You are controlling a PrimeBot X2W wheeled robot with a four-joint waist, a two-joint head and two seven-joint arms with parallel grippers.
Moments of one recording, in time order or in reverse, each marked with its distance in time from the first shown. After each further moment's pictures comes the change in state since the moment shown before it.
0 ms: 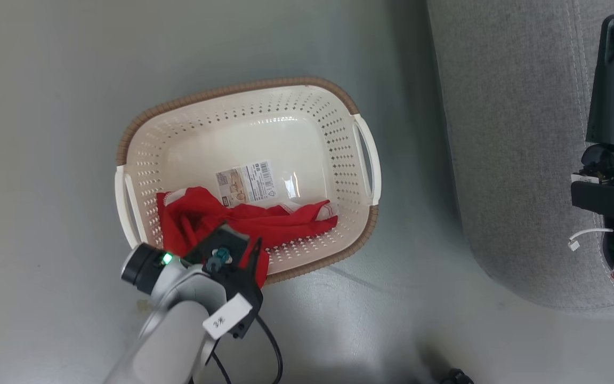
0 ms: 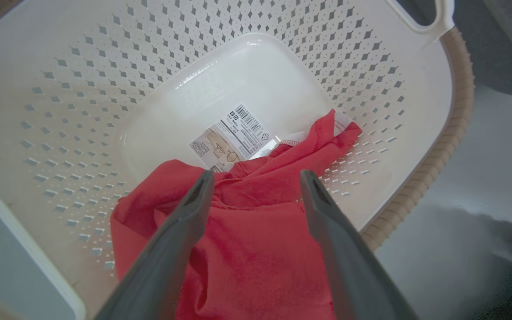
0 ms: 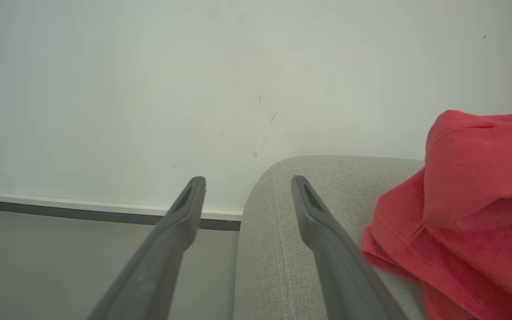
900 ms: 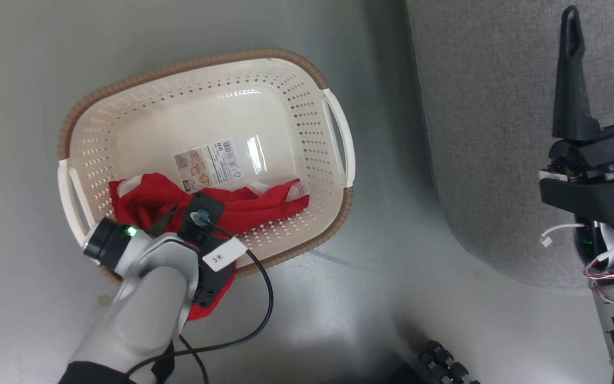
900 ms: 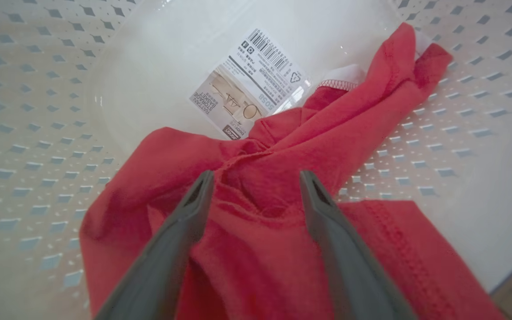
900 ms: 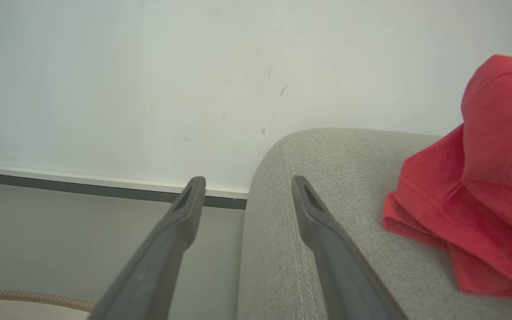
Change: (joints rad) left arm -0.166 0.012 -0.006 0.213 0.058 0.063 0.145; right arm -0.043 0.054 0.041 -0.007 -0.035 0.035 0.000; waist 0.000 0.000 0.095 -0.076
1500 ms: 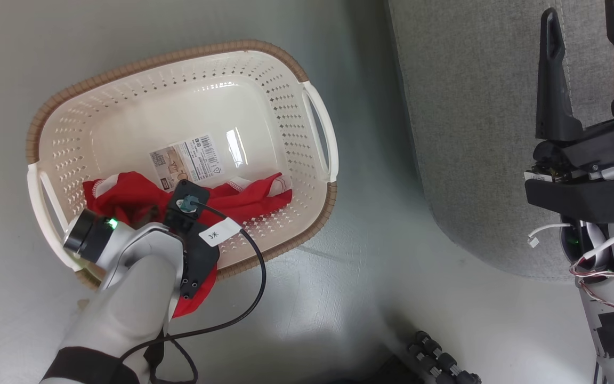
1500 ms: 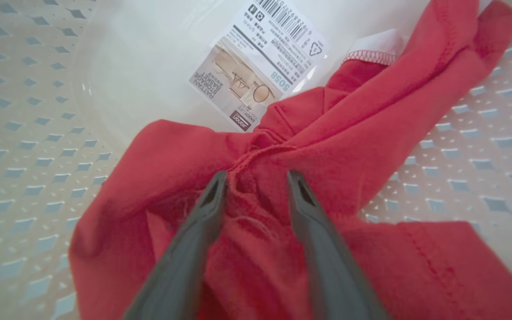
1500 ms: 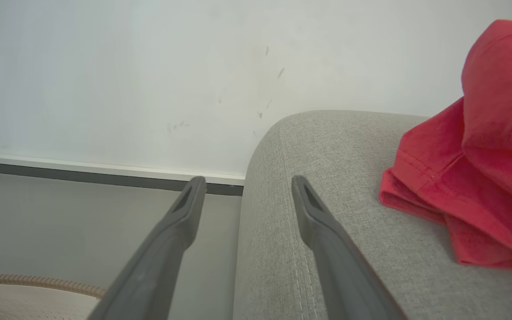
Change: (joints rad) left arm -0.071 0.009 0.001 0.098 0.033 0.044 0.082; right arm -0.014 0.038 0.012 0.021 -0.008 0.020 0.000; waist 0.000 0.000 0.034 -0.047
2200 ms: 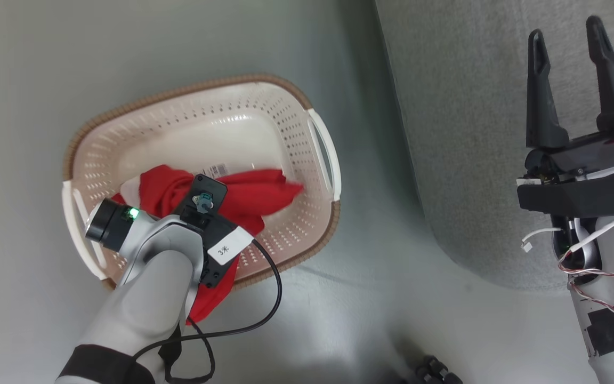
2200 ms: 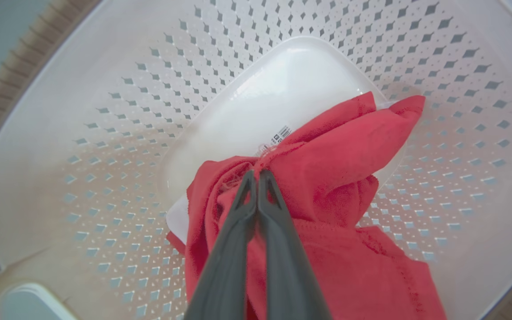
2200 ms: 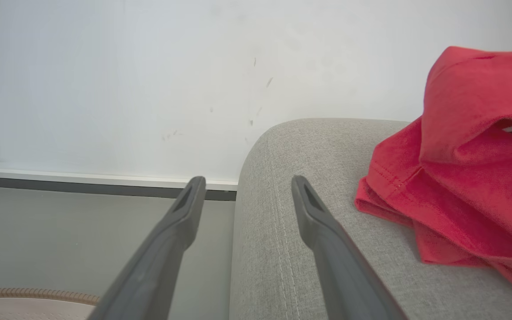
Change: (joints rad) left arm 0.000 -0.035 0.004 -0.030 -0.030 0.007 -0.151; right arm 0.001 0.023 -0.016 0.111 -0.010 0.016 0.000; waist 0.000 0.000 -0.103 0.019
